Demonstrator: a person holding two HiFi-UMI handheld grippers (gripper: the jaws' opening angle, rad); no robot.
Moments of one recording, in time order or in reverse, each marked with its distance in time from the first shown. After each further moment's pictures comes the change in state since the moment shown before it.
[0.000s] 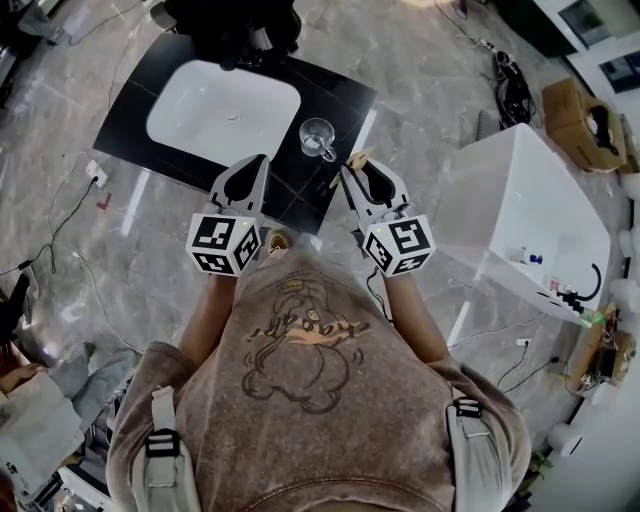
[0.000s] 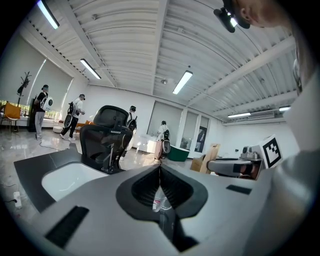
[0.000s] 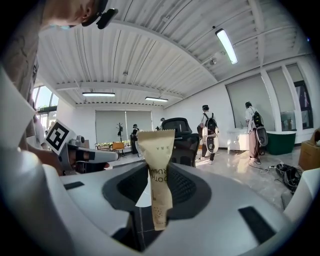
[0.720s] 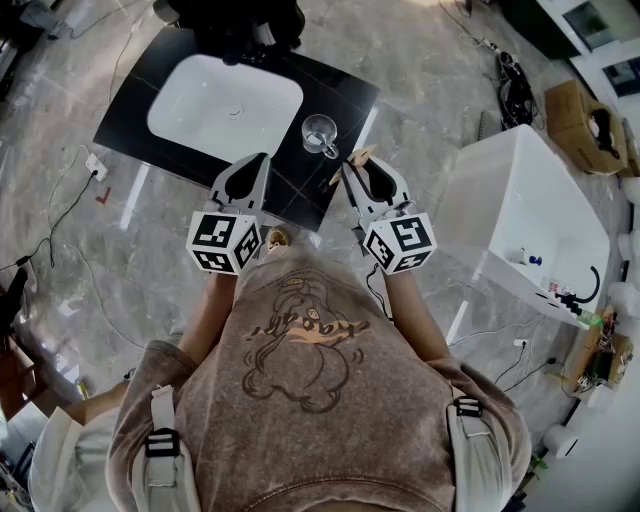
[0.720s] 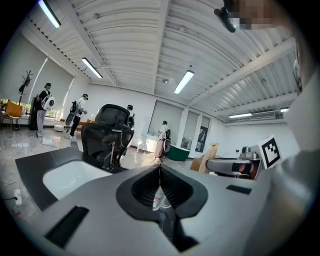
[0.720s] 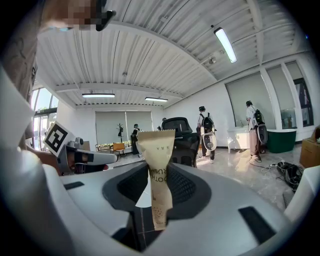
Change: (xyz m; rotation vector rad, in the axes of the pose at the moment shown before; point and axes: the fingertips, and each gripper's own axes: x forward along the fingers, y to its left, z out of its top) left arm -0.002 0.004 -0.006 -0.015 0.007 0.007; right arm 0.005 0.001 -0.002 0.015 -0.001 0.006
